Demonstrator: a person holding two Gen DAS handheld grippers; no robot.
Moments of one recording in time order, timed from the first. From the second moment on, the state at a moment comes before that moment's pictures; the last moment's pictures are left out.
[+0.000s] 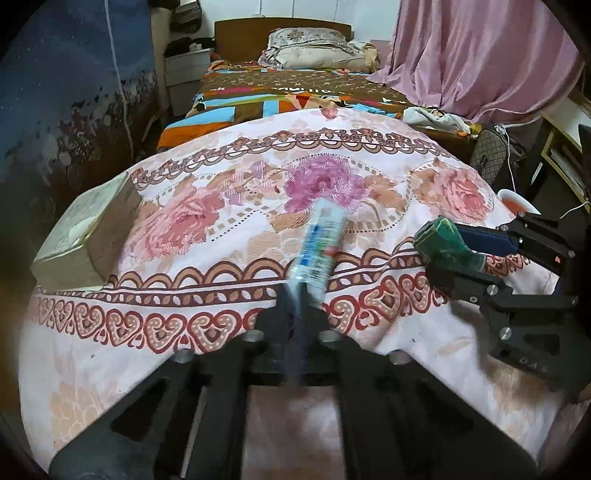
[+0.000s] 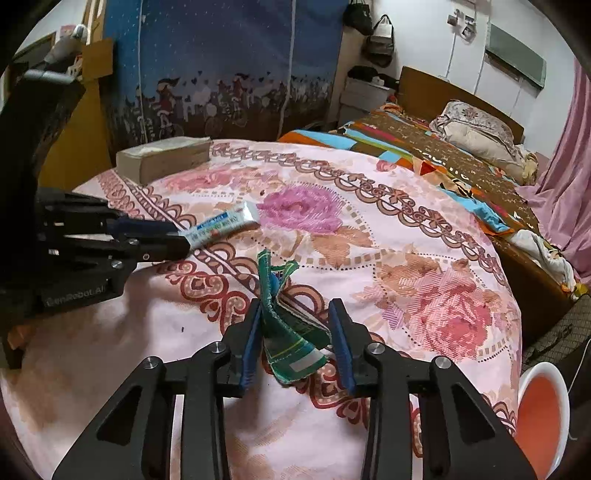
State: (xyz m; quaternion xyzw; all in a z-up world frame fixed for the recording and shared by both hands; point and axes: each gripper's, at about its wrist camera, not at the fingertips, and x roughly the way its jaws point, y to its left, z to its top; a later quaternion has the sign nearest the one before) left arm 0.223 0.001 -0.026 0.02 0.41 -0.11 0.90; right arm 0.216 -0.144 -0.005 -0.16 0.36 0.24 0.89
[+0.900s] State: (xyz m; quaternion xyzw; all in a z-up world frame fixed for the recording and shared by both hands) left arm 0.237 -0.018 -0.026 0.00 0.42 -0.14 0.89; right arm 0.231 -0.177 -0.004 -0.06 0.38 0.23 0.89
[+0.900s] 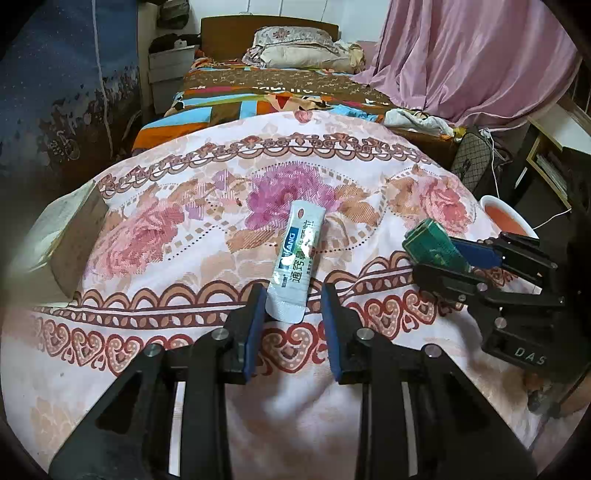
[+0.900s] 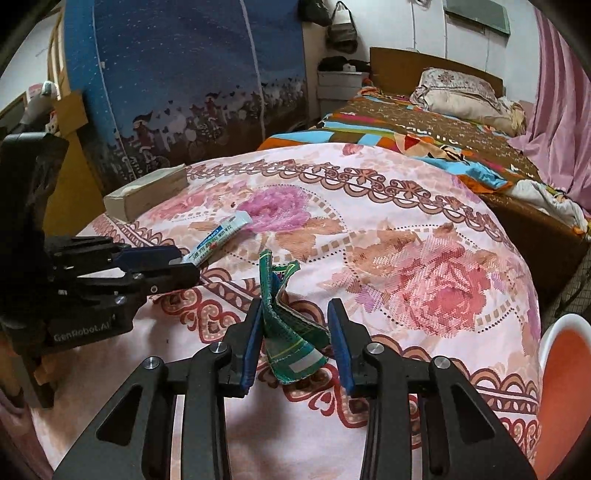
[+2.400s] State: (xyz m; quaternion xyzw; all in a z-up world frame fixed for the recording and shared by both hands) left arm 0.141 -0.058 0.057 -0.03 0.10 -0.17 0.98; right arm 0.141 -0.261 0.073 0.04 0.04 0.15 0.99
